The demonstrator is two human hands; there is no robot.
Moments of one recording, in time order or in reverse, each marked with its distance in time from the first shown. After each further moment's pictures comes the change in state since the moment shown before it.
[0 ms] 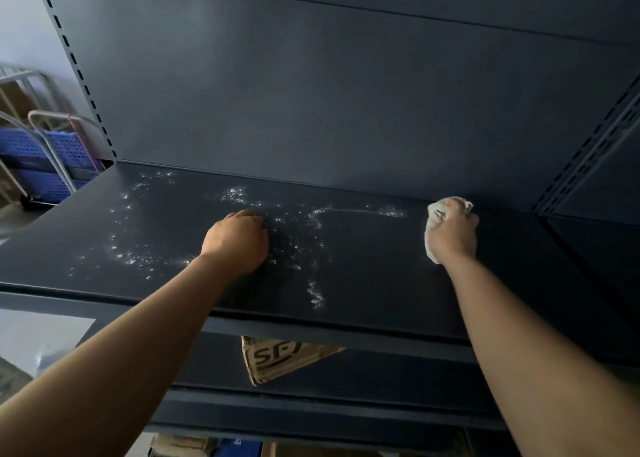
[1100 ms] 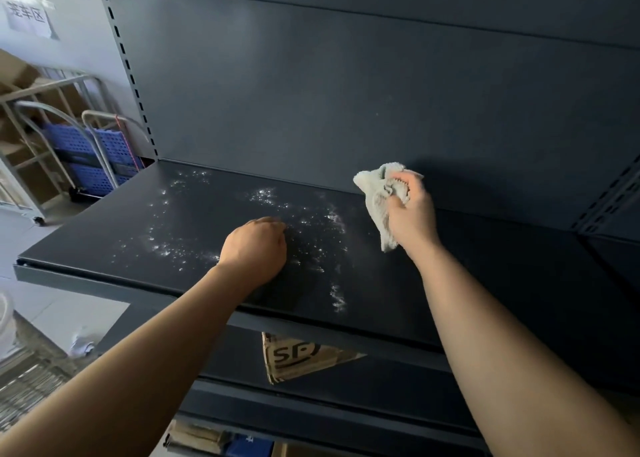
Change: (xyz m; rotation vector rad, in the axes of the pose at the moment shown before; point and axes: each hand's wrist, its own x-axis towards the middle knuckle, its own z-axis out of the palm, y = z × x) left_hand -0.020 -0.007 -0.001 -0.040 0.095 -0.008; right_hand -0.035 -0.089 0.042 0.435 -0.220 -0.332
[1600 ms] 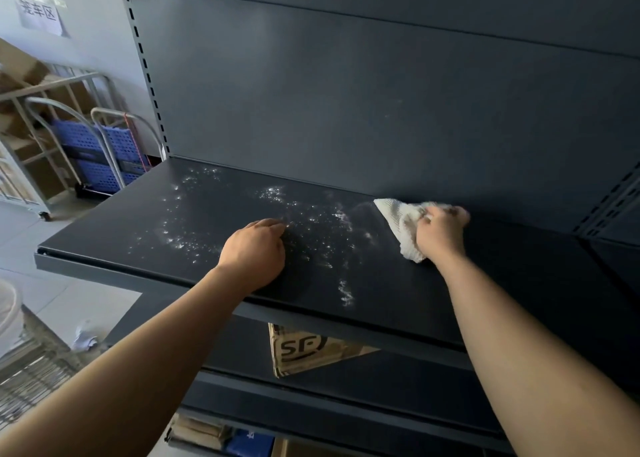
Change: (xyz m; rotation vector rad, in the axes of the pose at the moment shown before) left_hand -0.018 -0.010 -0.011 -0.021 -0.065 0.008; right_hand -0.006 0.018 -0.029 -0.349 0.117 0.190
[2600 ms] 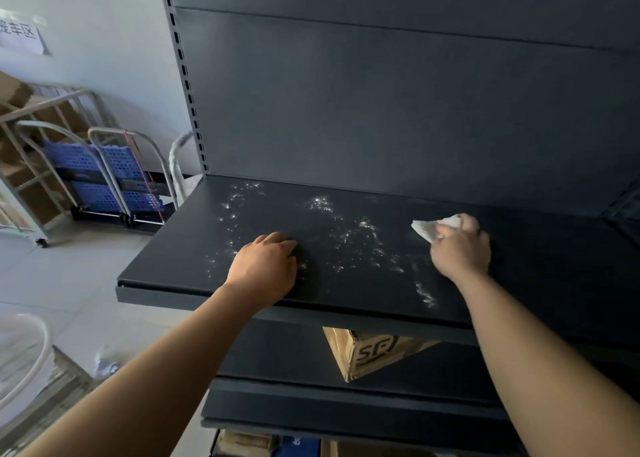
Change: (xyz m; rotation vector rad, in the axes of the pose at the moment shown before) left_hand -0.017 -0.100 -0.037 0.029 -0.094 0.102; right_hand -0.069 -0.038 0.041 -0.418 -0.019 0.012
